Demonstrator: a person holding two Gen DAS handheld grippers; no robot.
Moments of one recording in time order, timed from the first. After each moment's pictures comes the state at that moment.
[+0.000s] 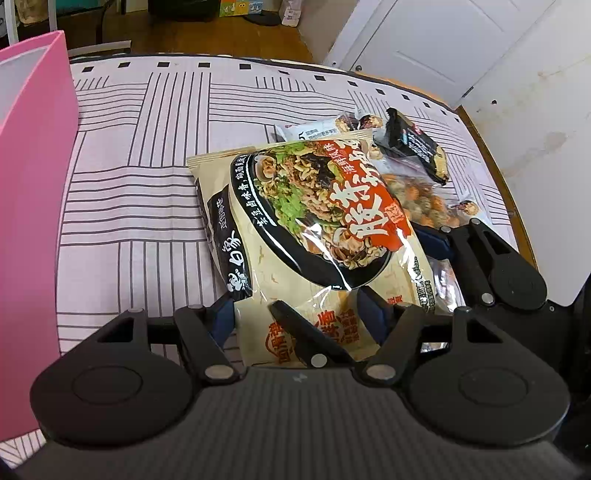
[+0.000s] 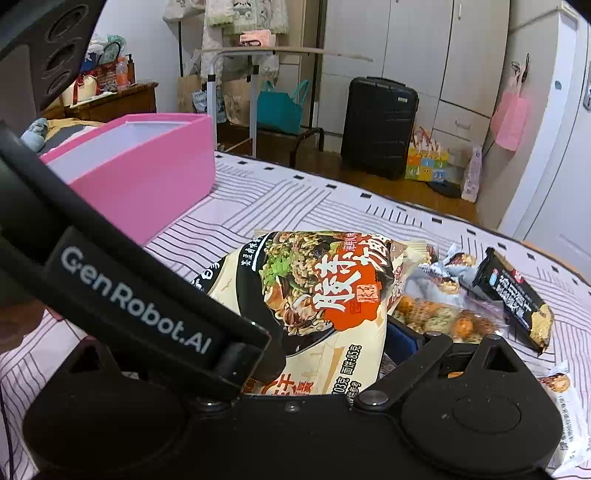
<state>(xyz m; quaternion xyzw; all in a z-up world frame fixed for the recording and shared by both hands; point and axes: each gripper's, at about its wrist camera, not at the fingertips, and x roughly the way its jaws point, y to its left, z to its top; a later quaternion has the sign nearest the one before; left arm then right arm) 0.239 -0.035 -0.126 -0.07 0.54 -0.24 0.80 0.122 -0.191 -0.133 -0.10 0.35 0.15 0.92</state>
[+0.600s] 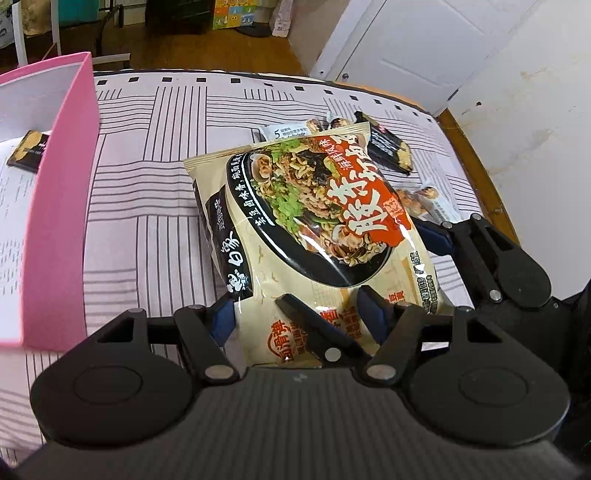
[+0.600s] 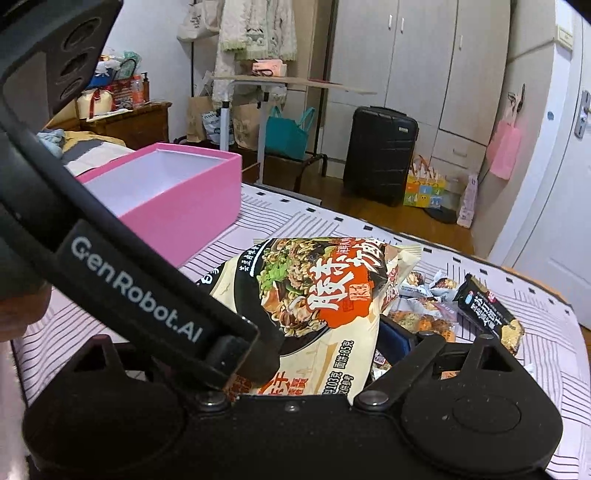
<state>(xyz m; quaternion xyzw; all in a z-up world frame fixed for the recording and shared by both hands) 0.179 -0.017 -0.078 -0.07 0.53 -0.25 0.81 0.063 -0.181 -0.086 -0.11 0.32 0.16 0.93</state>
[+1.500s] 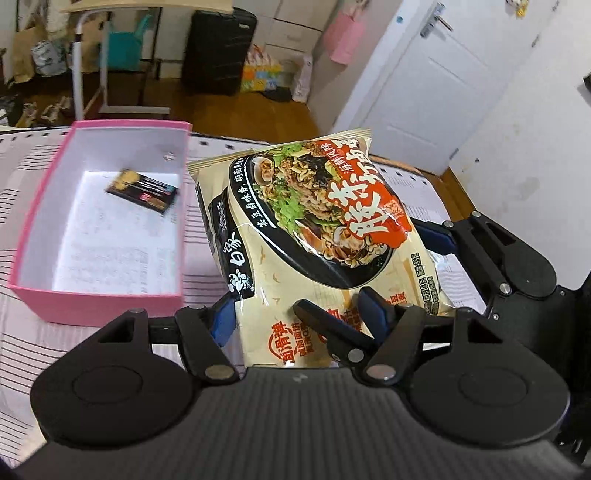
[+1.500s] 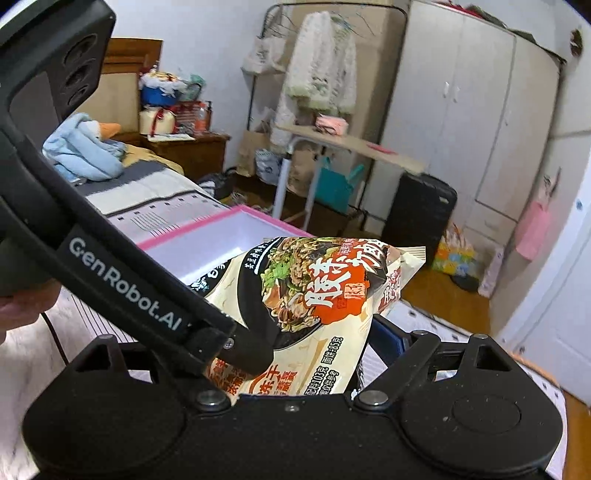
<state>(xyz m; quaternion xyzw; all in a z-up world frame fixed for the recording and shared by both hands) 0.105 0.103 0.017 -0.10 0.44 -0.22 0.86 0.013 -0.084 0.005 -0.17 0.25 0.23 0.93</state>
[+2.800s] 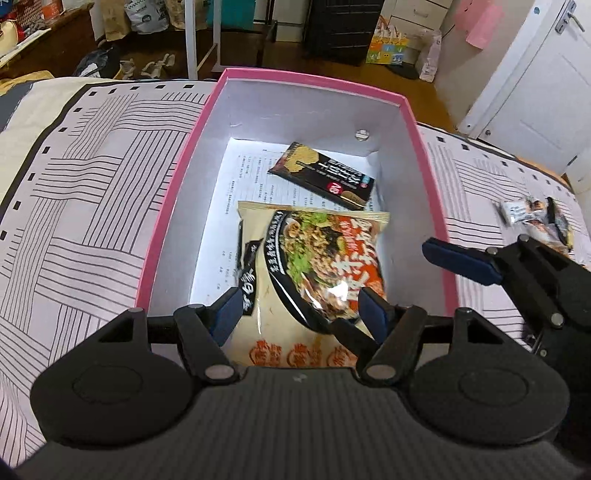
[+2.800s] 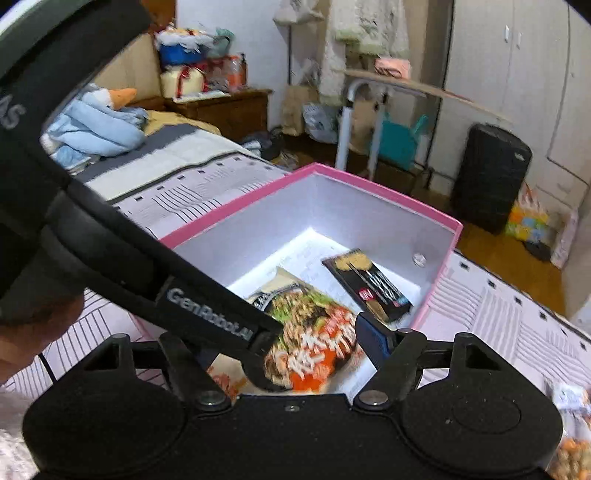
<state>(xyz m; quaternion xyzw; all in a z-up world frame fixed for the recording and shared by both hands) 0.227 0.217 -0.084 -0.07 0.51 -0.06 0.86 0.128 0.044 -0.078 -0.13 0.35 0.27 0.89</state>
